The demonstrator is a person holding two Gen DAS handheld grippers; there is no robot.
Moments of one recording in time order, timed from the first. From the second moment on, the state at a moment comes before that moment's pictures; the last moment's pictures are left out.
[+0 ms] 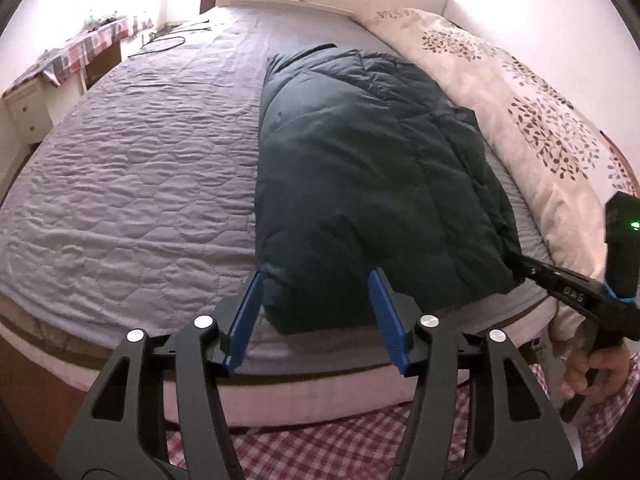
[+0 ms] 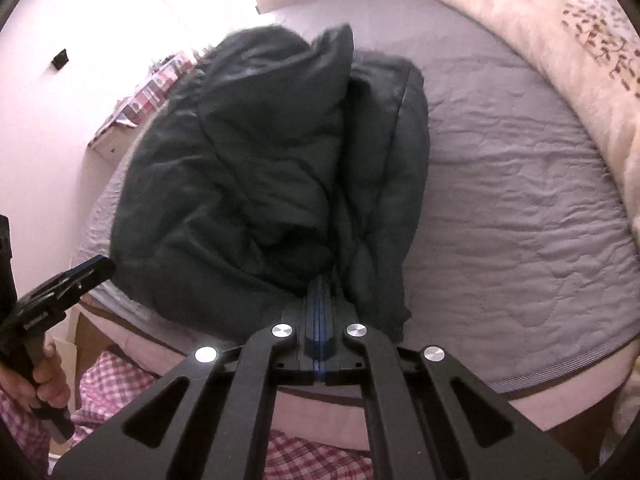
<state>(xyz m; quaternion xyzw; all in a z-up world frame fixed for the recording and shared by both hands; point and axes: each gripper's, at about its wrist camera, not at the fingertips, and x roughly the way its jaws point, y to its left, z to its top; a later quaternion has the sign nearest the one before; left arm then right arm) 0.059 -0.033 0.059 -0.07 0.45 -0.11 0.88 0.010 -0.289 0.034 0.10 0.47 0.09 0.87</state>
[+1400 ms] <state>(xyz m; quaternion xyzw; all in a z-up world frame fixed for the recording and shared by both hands) -0.014 -0.059 0.022 -0.04 0.52 -0.05 0.85 -0.070 -0.239 -0.010 0.04 0.54 0.07 0.84</state>
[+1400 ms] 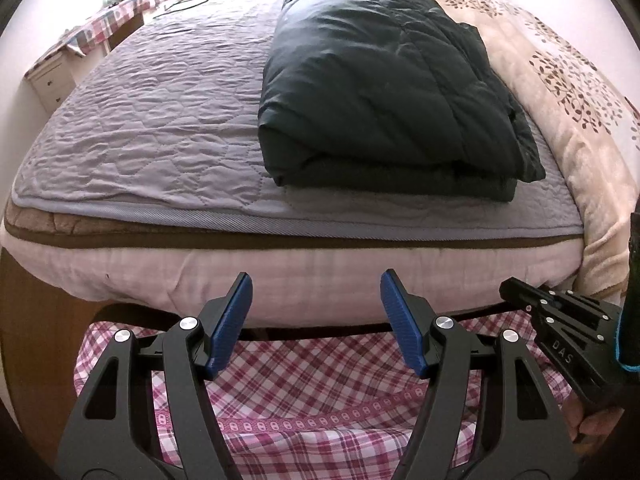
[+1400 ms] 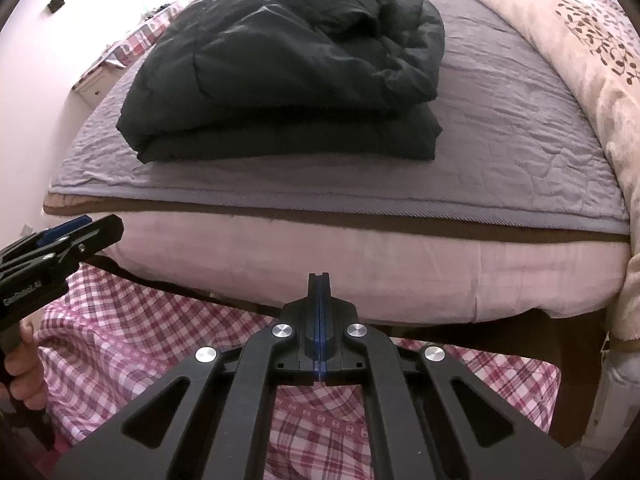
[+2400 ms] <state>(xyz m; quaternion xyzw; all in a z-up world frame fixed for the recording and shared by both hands) -0.014 -0.061 0.017 -0.04 0.53 -0.06 0.85 -0.069 -0.243 -0.015 0.04 0.55 0.06 0.83</state>
